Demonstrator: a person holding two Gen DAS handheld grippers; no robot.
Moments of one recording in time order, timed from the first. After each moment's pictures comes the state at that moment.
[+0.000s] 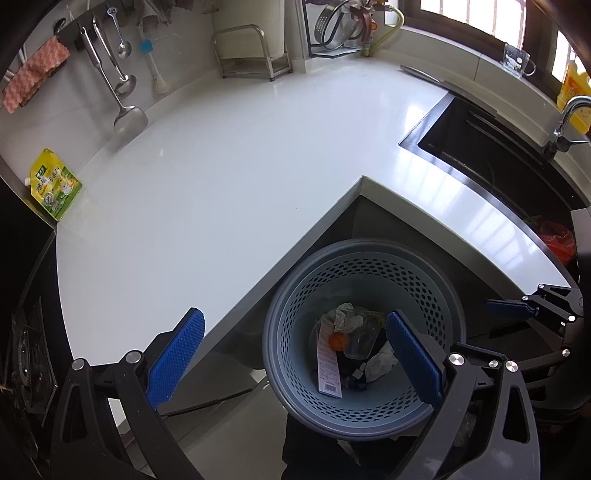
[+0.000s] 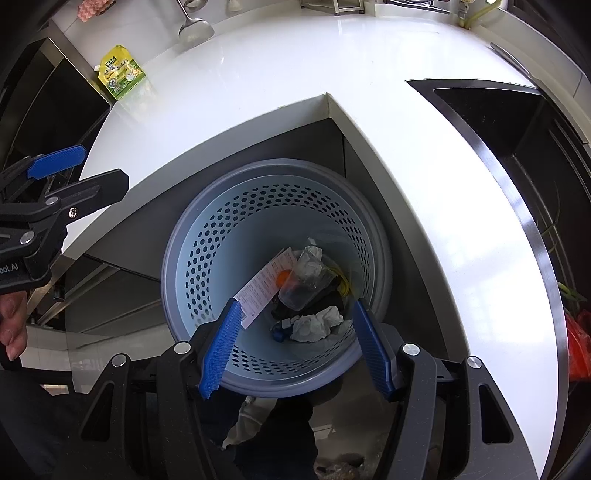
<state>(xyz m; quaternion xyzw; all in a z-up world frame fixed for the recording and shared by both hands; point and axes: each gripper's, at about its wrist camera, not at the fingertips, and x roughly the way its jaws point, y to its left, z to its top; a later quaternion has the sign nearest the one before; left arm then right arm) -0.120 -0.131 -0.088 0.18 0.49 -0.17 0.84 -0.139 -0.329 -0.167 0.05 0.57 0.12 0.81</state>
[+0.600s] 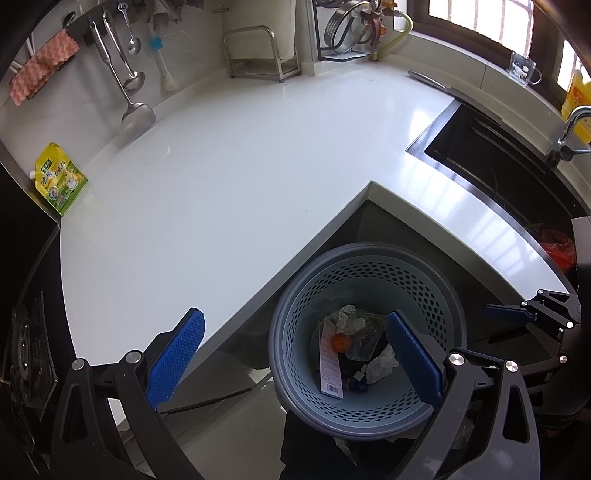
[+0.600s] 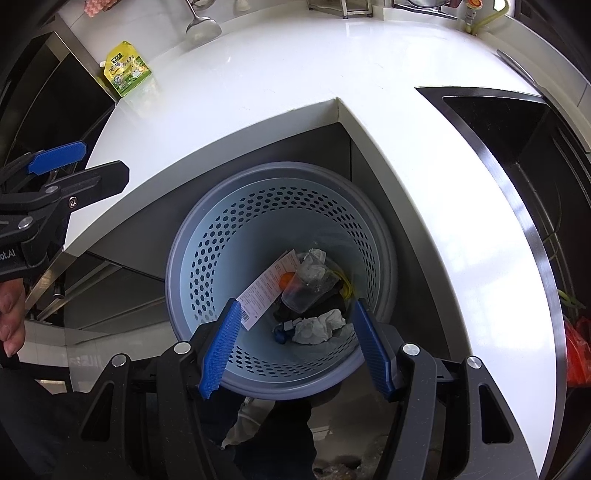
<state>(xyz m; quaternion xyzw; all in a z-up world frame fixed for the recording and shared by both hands) -0.119 -0.123 -0.083 0.17 0.49 -0.17 0.84 -0.139 -0.327 -0.164 0.04 0.56 0.13 0.81</state>
